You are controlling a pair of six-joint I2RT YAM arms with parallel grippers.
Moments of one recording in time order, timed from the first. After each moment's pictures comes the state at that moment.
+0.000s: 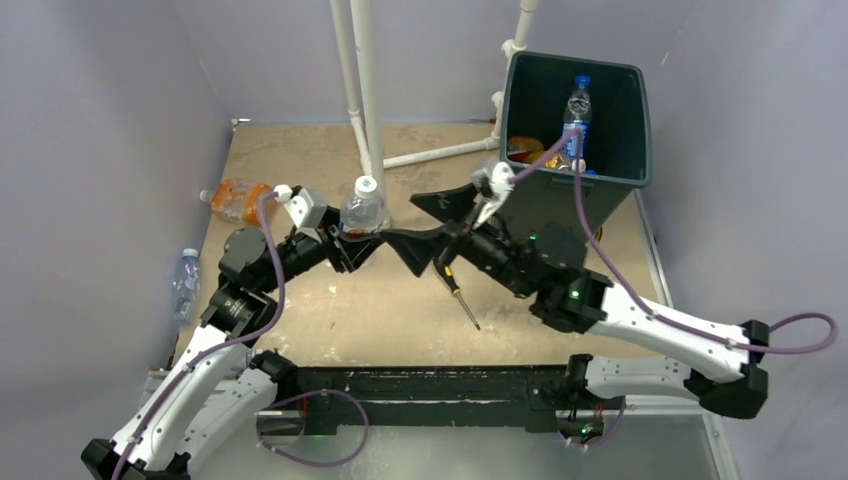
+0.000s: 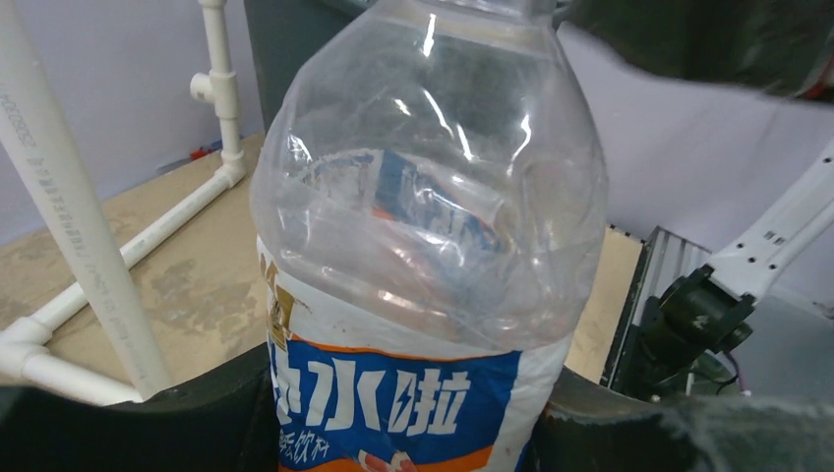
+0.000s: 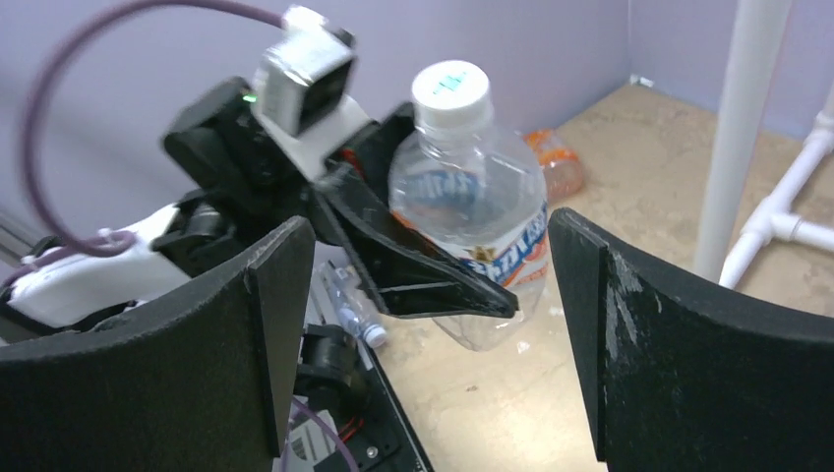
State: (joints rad) left arm -0.47 0.69 0.74 0.05 0.49 -0.21; right arm 1.17 1.01 1.10 0.22 0.18 0.26
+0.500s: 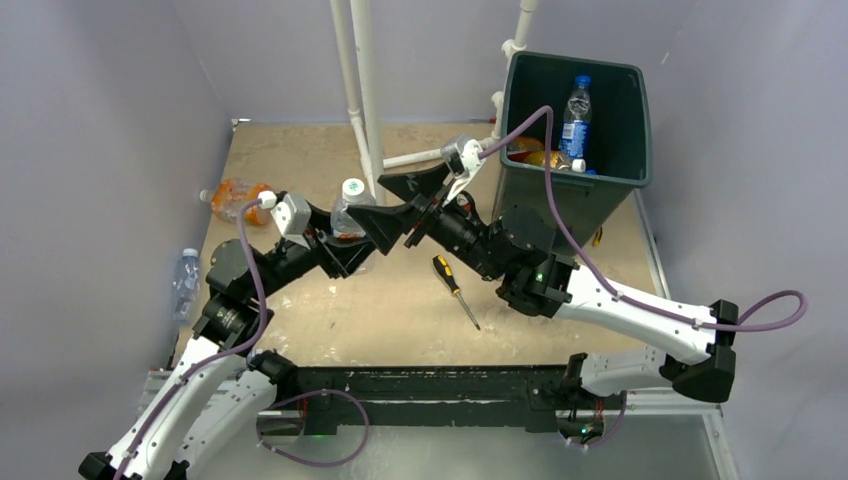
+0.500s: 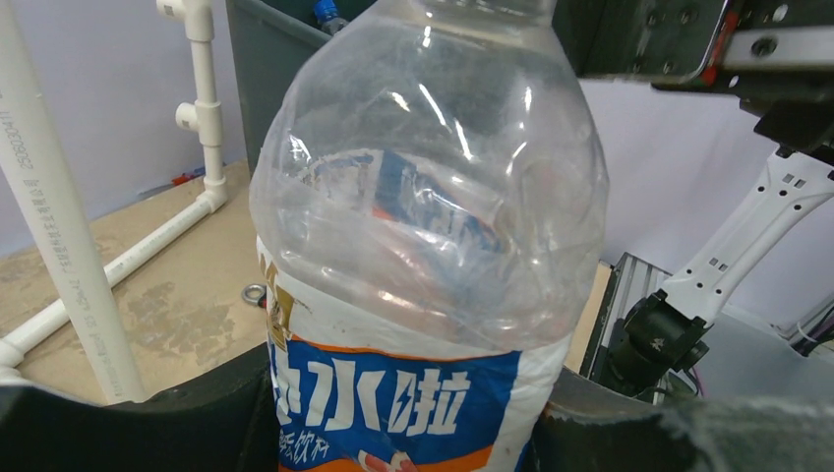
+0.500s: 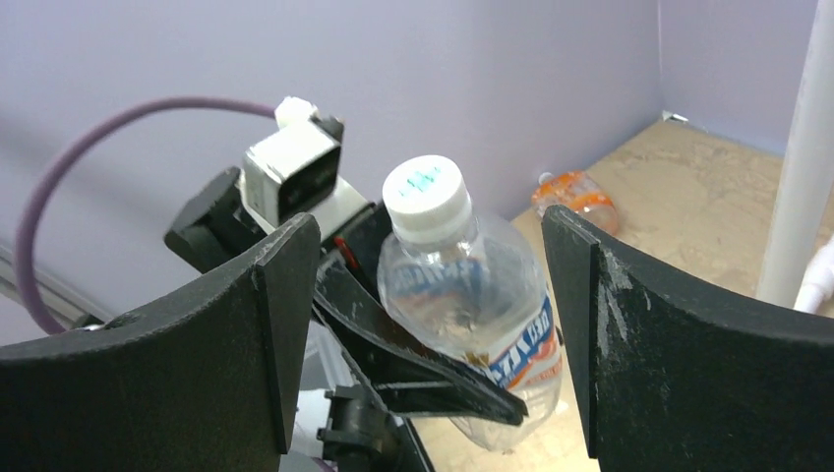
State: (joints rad) left arm -0.47 0.62 0.72 0.09 0.50 -0.30; right arm 1.17 1.23 1.25 0.33 0.19 0.32
